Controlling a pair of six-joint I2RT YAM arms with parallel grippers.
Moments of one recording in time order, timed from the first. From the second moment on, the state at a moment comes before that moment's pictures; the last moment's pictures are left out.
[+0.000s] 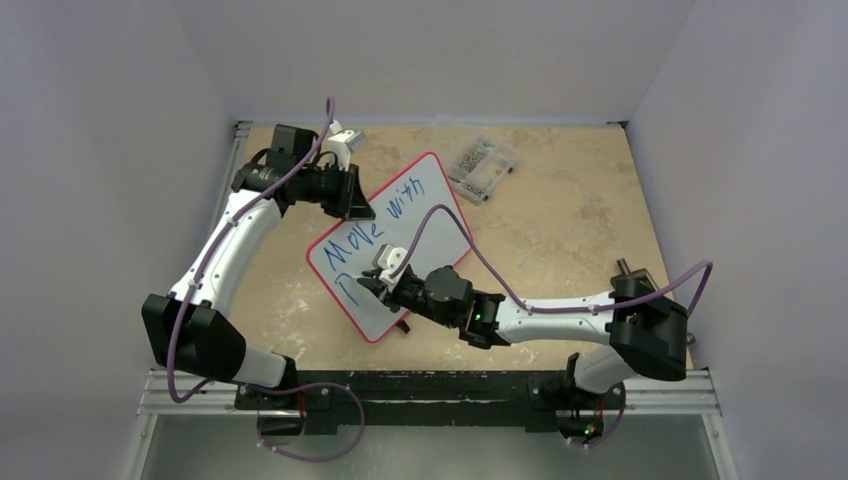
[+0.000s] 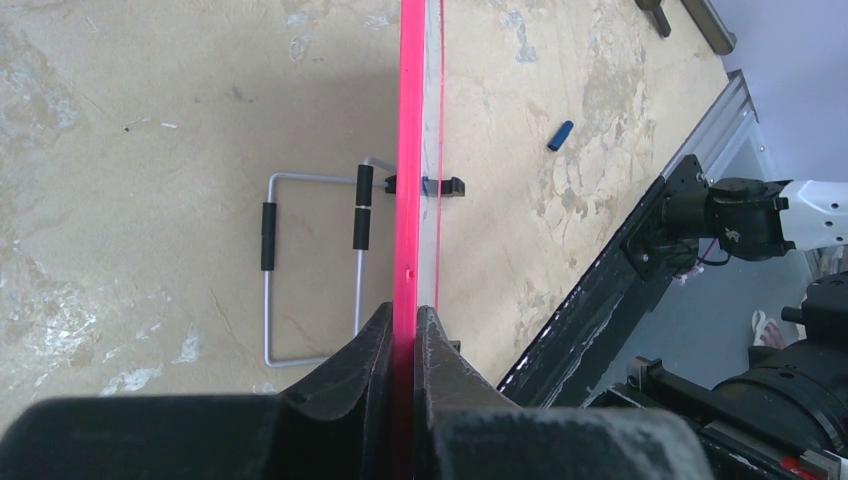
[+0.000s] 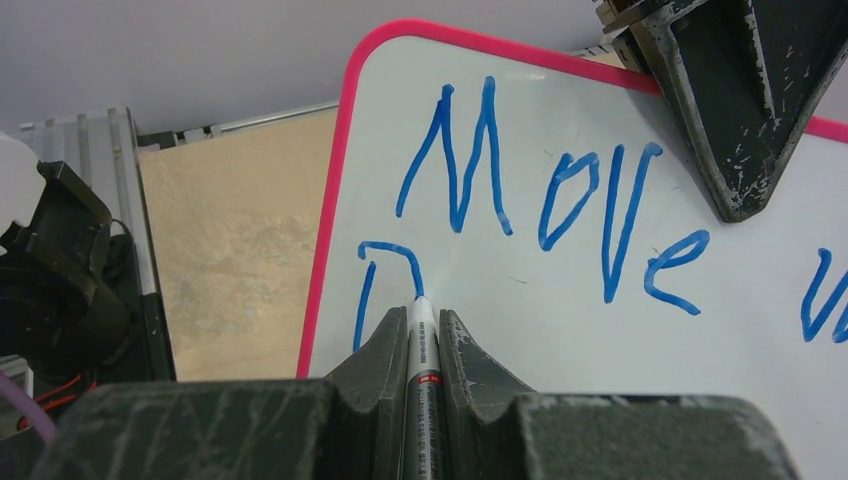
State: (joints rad) left arm -0.23 1.43 1.39 -0.82 0.68 -0.01; right arm 1.24 1.48 0.80 0.62 0.18 -0.08
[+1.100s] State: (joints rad) left arm -0.23 1.42 1.39 -0.82 0.67 -0.02; right arm 1.24 1.44 0.79 0.62 0.00 -0.04
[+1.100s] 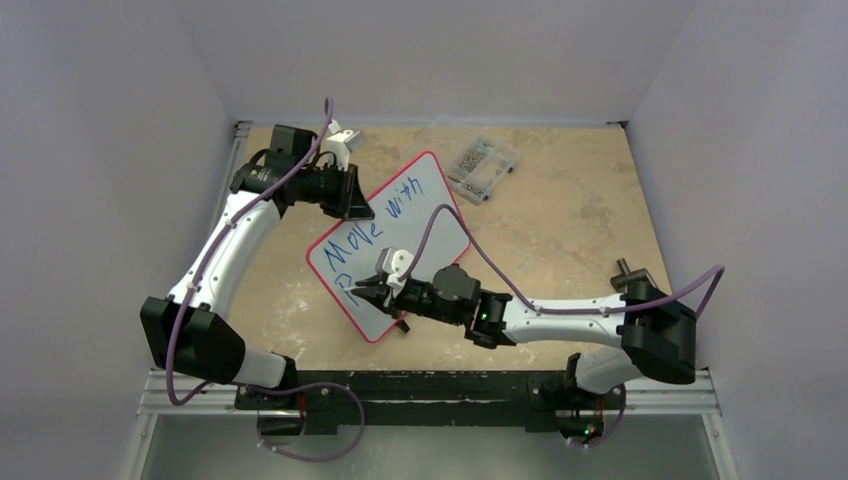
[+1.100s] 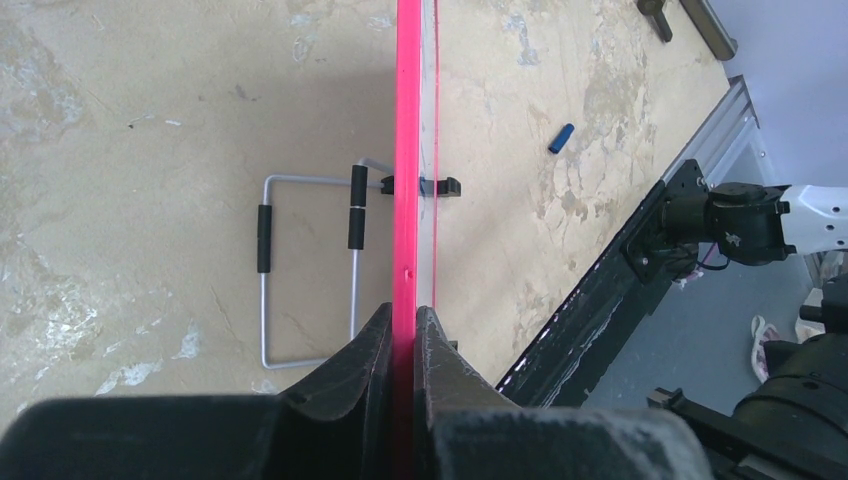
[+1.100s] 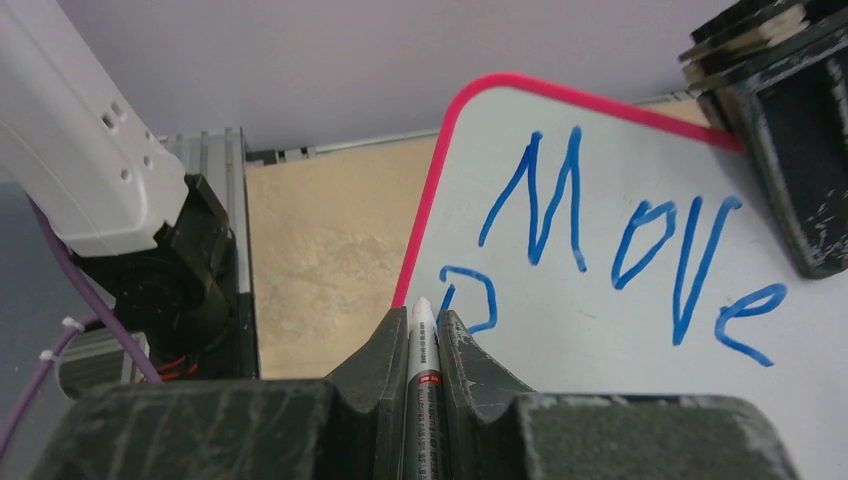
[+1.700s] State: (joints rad) left arm -0.23 1.42 1.39 -0.82 0.67 -0.02; right arm 1.20 1.42 0.79 0.66 0.10 -0.06
